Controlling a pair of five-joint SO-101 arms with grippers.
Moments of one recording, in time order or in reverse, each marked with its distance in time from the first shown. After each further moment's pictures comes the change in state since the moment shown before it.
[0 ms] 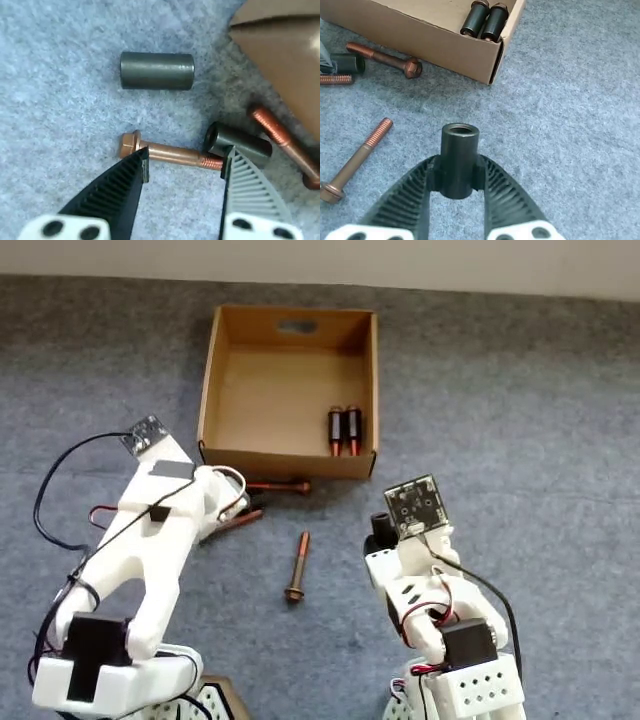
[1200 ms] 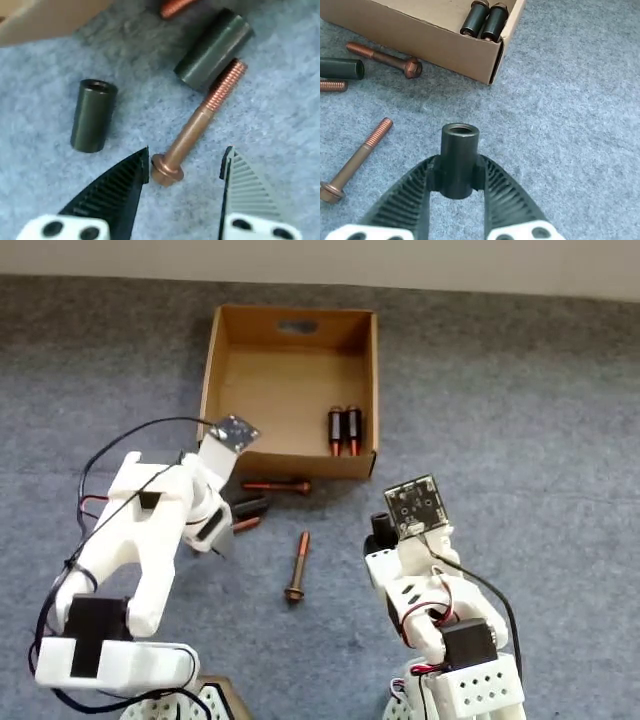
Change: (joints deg) left arm -2.5 3.3 -4.2 5.9 -81.4; right arm 0.0 0.0 0.0 0.0 0.0
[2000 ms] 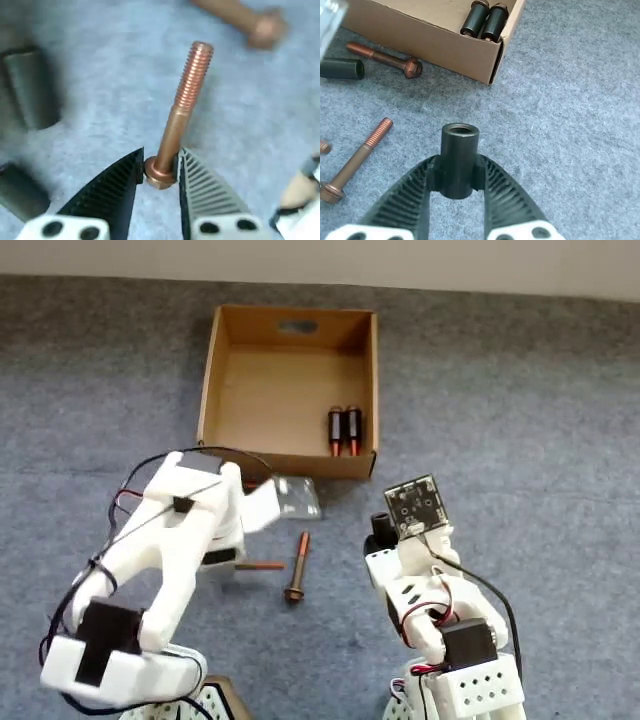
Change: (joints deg) left arm 10.9 -4.1 0.0 14.9 -32.9; right arm 0.0 0.0 0.0 0.0 0.0
